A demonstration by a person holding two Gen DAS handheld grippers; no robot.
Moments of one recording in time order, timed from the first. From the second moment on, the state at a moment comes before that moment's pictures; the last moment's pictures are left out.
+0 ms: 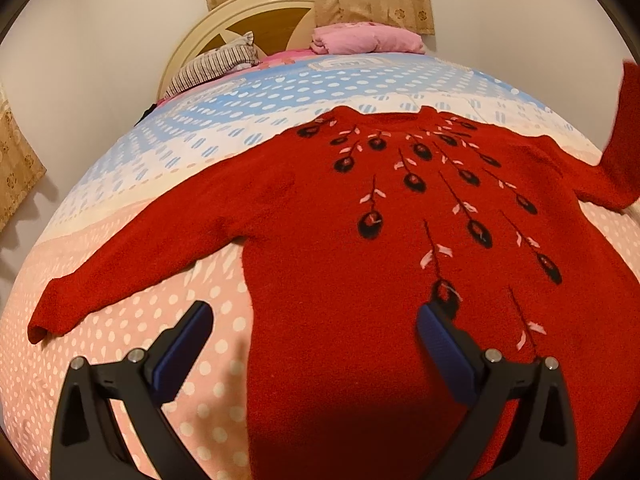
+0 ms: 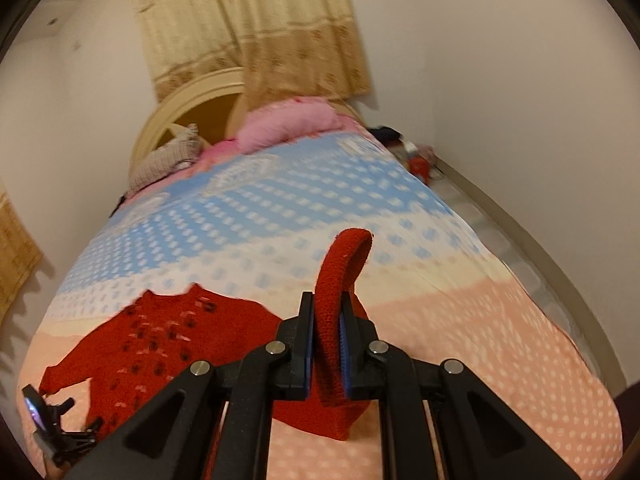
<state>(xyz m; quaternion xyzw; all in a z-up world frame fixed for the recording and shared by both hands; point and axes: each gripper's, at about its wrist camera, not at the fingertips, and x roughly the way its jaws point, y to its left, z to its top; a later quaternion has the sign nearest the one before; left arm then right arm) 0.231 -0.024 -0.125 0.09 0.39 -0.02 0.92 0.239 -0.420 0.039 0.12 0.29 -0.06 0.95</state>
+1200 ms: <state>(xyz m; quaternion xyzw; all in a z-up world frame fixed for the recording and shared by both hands) 0.234 0.043 -0.140 0.05 0.42 0.03 0.91 0.400 -0.014 -0.111 -0.02 0.43 0.23 0.87</state>
